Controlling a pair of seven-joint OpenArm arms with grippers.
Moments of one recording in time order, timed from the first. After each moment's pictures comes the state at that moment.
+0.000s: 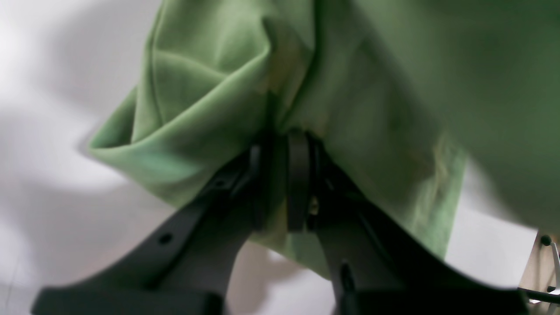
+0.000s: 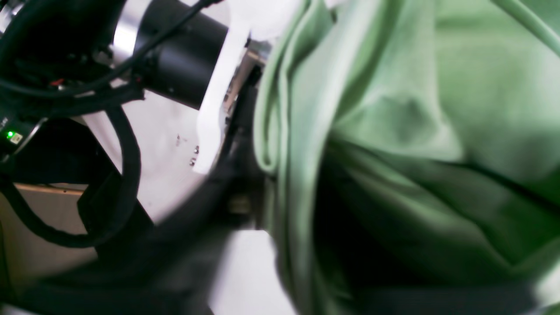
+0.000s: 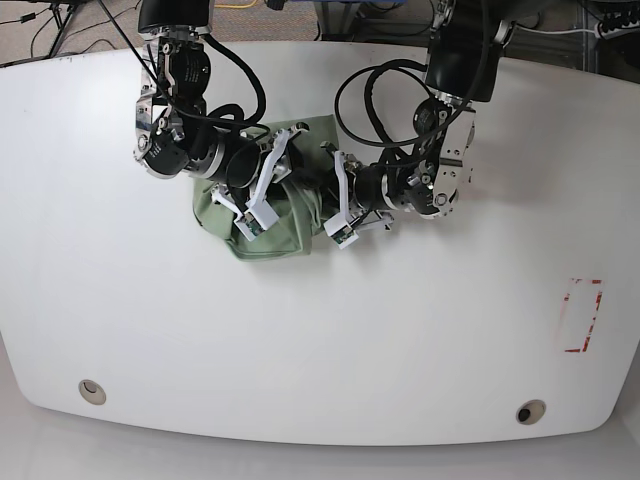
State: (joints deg) left arm -9.2 0.3 12.3 70.5 -16.8 -41.7 49.4; right arm -5.6 4.9 0.8 109.7 42.3 28.5 -72.2
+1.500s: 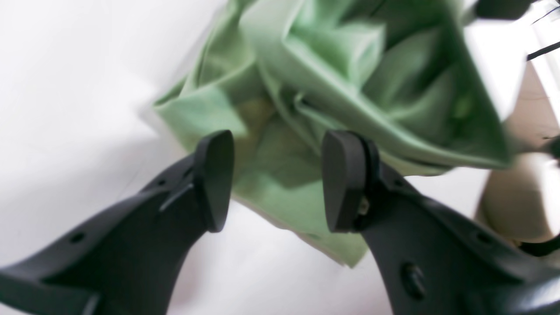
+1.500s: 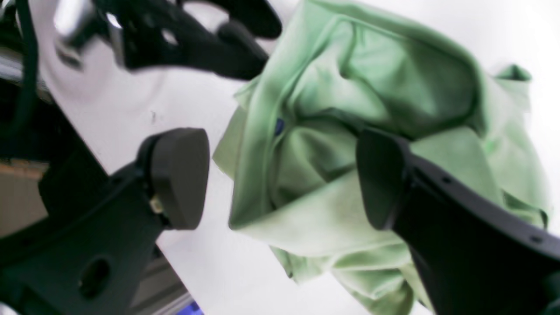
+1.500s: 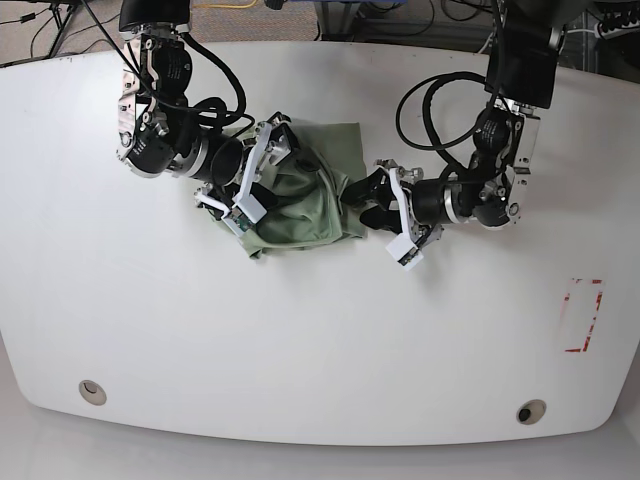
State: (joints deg) left arm -10.4 -14.4 12.5 79.4 -46.9 -40.6 55.9; right arm -6.2 10.3 -0.5 112.8 42.6 30.9 -72.2
